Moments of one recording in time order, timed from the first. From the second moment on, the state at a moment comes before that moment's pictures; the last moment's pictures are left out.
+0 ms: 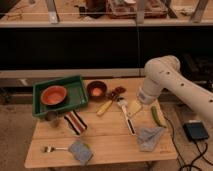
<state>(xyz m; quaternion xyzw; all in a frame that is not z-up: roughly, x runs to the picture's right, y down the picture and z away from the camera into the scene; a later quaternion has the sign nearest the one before) 0.169 0.096 0.689 -0.09 -0.35 -0.81 0.45</state>
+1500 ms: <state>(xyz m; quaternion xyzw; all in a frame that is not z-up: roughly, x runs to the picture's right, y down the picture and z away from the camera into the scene) 0.173 0.101 0.692 -0.10 -0.34 -0.81 0.47</state>
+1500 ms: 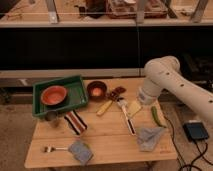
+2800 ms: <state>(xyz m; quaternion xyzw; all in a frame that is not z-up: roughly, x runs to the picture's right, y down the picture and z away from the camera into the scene) 0.266 0.208 0.755 -0.23 -0.26 -0.68 0.65</state>
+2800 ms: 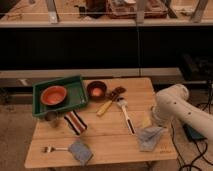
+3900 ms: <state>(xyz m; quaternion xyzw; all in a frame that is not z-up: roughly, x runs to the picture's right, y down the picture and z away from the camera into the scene) 0.271 0.268 0.787 -0.28 -0.31 -0.60 0.69</state>
